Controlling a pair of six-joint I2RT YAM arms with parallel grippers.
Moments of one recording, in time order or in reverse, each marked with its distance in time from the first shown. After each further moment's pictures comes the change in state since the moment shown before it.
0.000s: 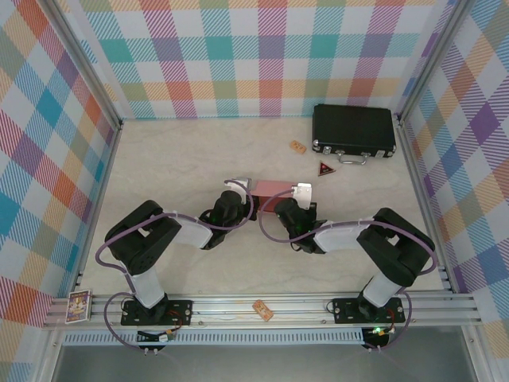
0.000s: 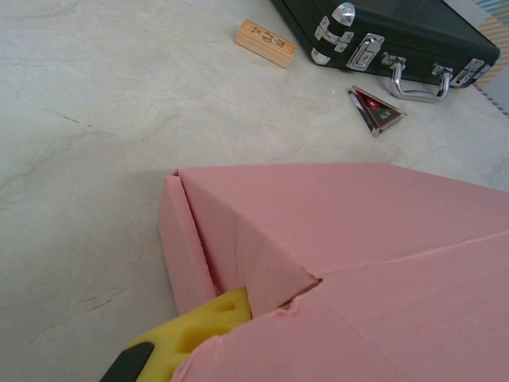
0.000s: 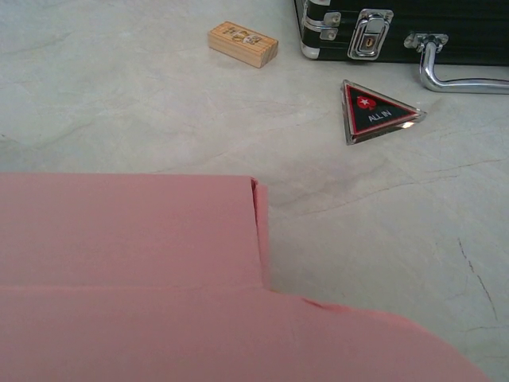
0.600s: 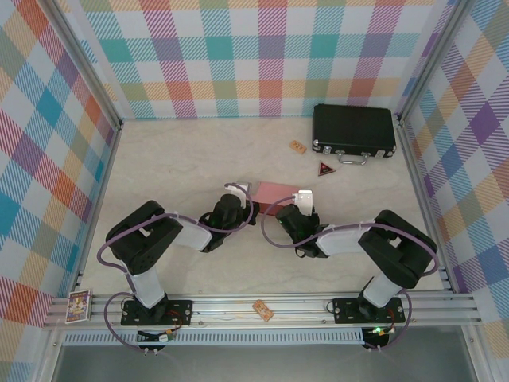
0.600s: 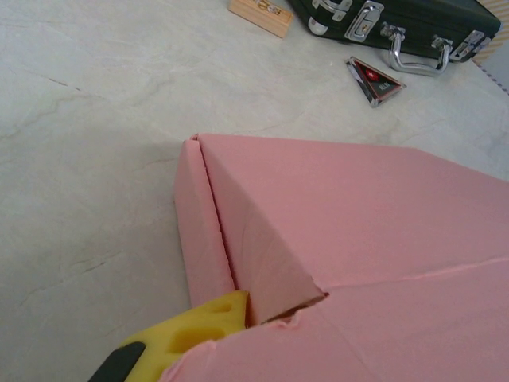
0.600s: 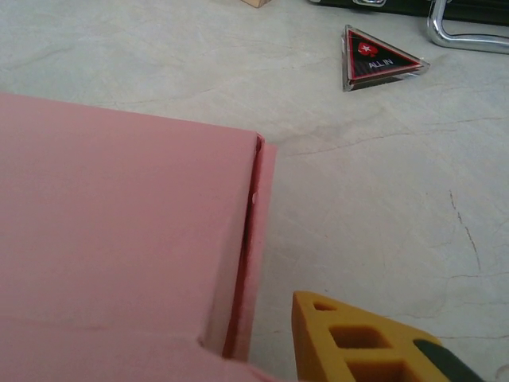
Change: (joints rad) left arm -0.006 0.005 -0.034 0.010 0.027 -0.001; right arm 0.011 -0.022 -0.052 -0.064 -0.035 0.003
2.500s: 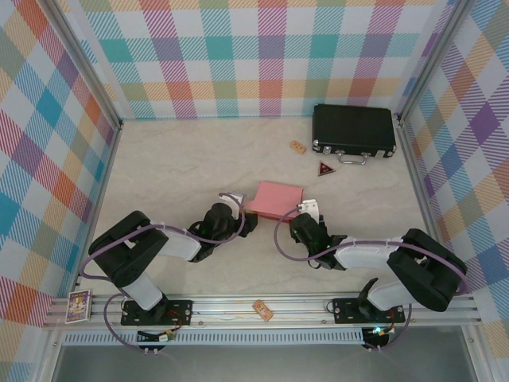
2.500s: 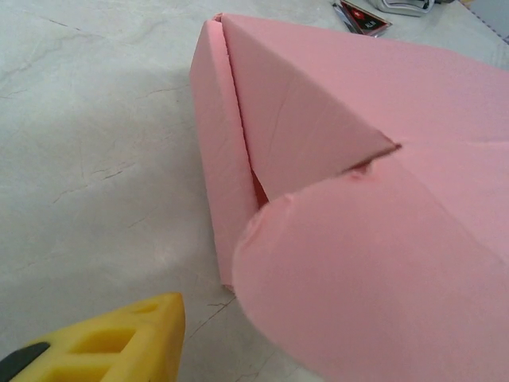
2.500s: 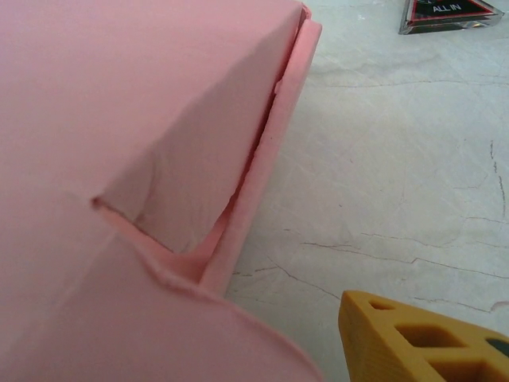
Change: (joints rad) left arm -0.002 -0.139 -0.142 -0.051 0.061 0.058; right arm 0.000 -0.223 -0.164 -0.031 -0.212 -0.097
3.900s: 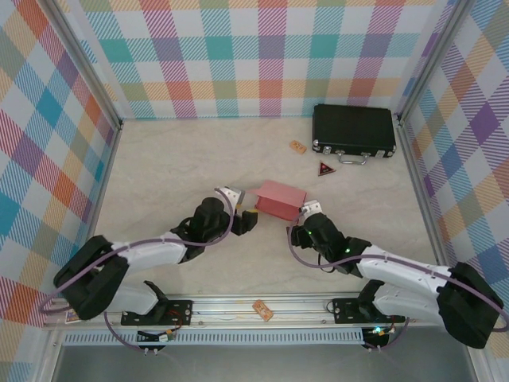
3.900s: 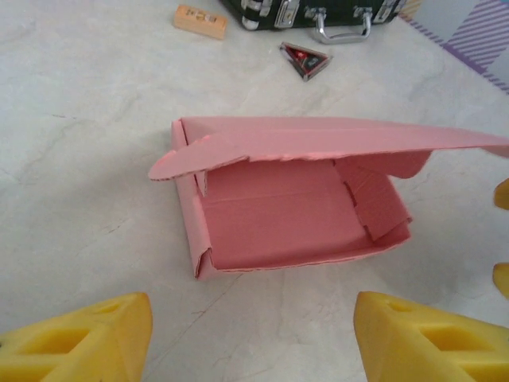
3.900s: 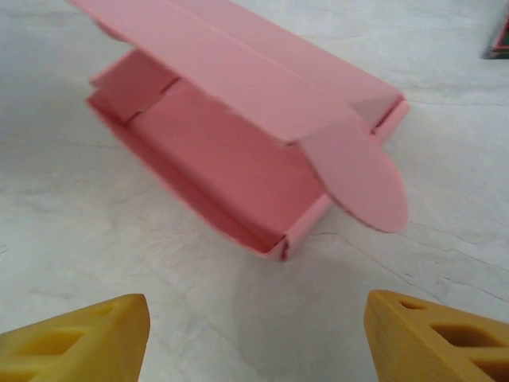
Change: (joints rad) left arm -0.001 -0.337 0.026 -0.312 0.033 0.135; right arm -0.001 -0.369 -0.001 -0.280 -0.261 -0.107
